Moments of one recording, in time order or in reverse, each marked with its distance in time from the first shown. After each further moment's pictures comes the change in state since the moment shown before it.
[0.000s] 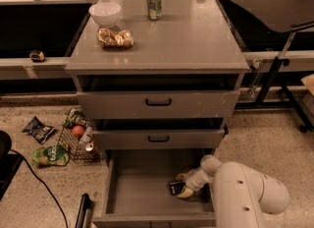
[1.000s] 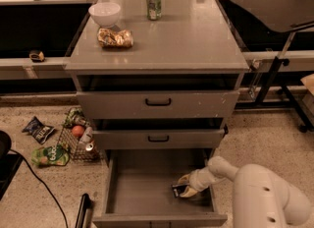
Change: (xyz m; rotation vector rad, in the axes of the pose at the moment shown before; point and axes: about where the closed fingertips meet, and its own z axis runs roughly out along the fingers) arm -0.020 0.004 -0.037 0.073 -0.078 -0.104
